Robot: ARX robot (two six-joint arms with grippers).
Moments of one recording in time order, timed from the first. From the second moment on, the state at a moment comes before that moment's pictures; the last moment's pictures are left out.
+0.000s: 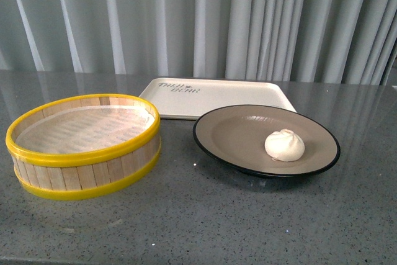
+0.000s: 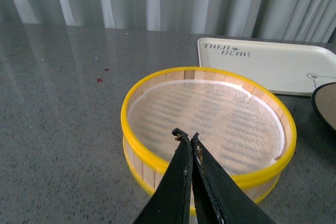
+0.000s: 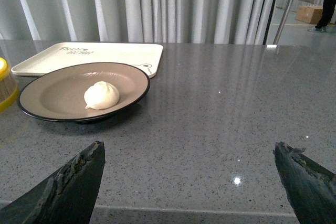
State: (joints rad) left arm -0.15 1.15 0.30 0.84 -0.15 -0.01; right arm 0.00 0.00 0.01 0.00 0.00 0.00
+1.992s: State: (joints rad) left arm 0.00 0.18 0.03 0.18 0.00 0.00; right arm 0.00 0.00 0.01 0.00 0.00 0.00
